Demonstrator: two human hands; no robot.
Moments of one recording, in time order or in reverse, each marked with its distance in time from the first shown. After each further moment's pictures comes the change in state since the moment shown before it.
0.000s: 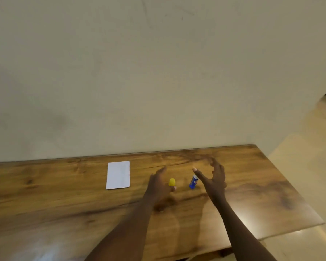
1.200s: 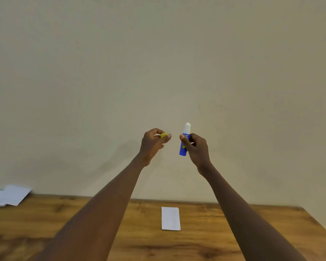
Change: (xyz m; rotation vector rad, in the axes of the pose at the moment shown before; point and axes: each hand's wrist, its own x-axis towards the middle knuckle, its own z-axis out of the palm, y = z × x) left_hand -0.103 0.135 -0.316 -0.505 0.442 0.340; right_hand -0.059 -0.333 0.026 0.423 -0.188 -0.577
